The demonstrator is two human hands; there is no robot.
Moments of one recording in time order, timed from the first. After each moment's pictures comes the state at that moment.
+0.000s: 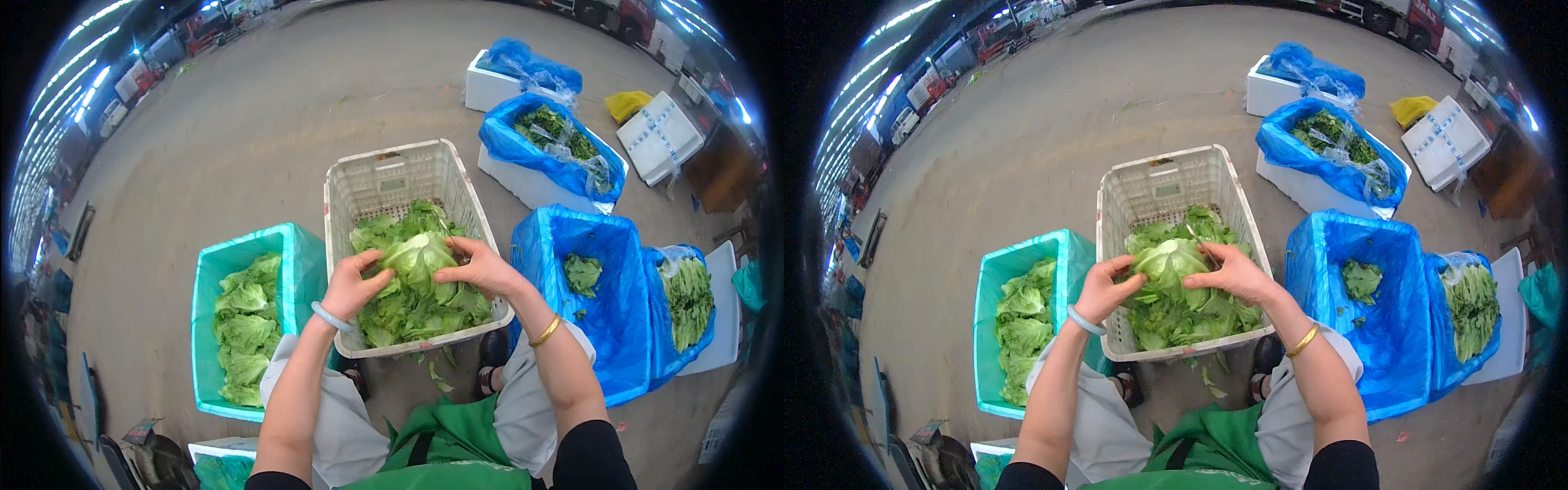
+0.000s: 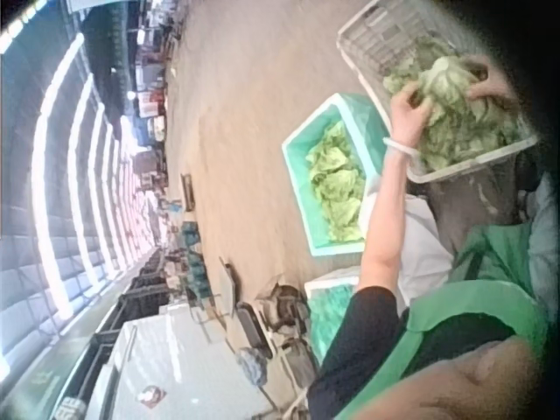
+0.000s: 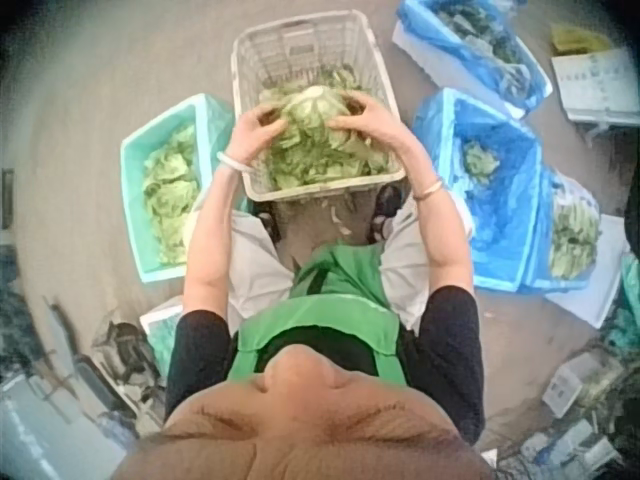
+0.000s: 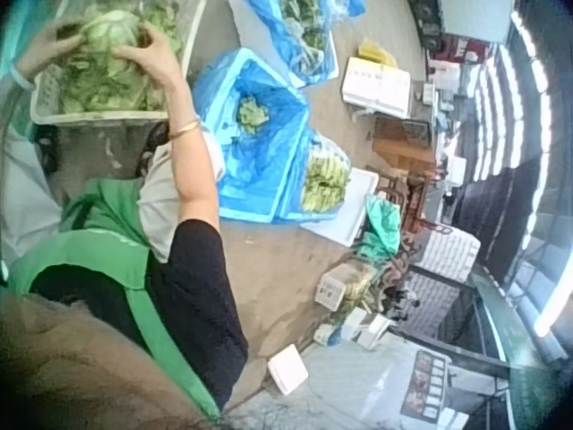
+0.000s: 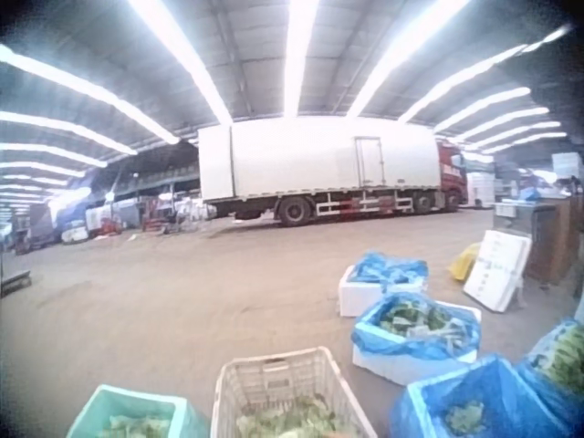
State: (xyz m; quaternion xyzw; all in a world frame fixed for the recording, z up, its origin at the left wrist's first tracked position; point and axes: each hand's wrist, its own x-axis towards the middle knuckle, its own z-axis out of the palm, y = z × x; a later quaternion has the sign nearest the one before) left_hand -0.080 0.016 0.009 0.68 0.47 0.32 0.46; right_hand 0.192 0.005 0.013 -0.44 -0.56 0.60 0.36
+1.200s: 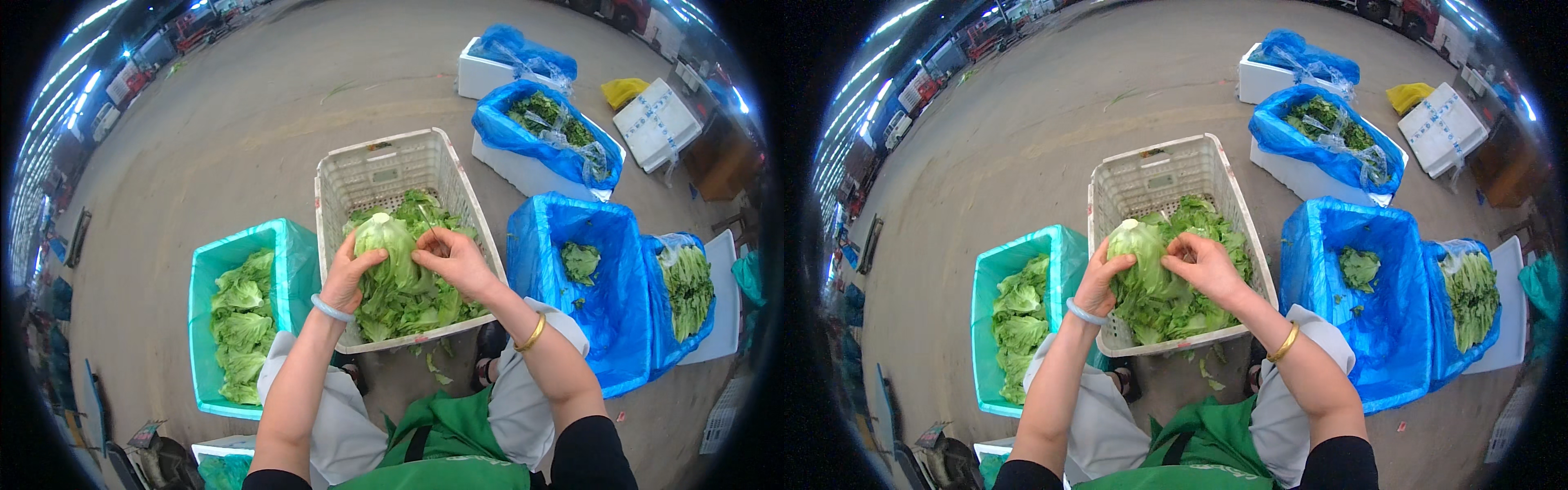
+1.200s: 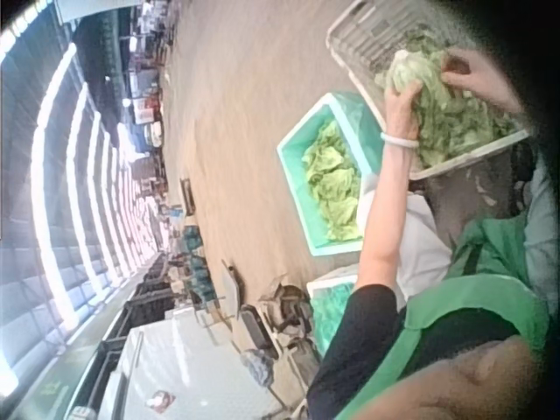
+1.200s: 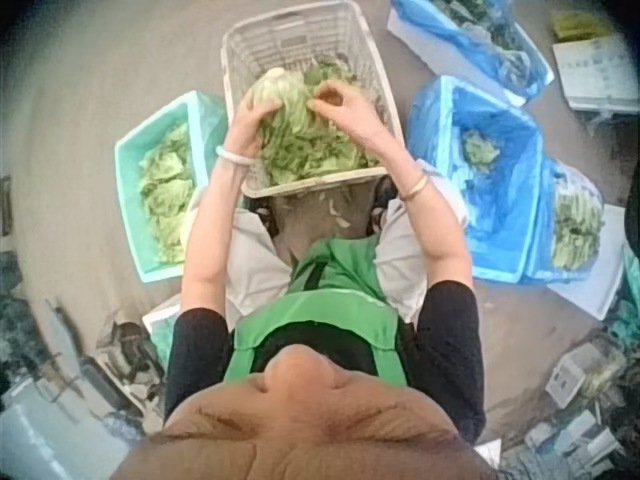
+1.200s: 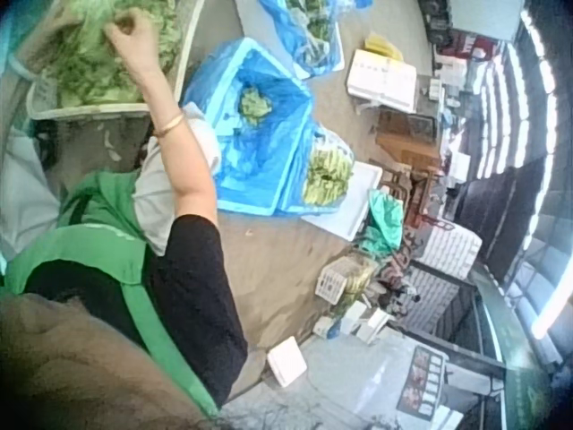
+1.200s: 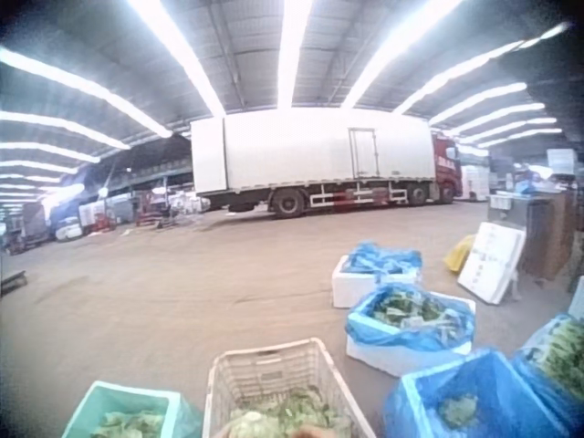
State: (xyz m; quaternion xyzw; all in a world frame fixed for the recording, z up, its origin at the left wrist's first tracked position) left_hand -0.055 0.019 0.012 0.41 0.35 0.47 0.70; right_hand 0.158 0.001 0.016 -0.47 -0.58 0.49 0.44
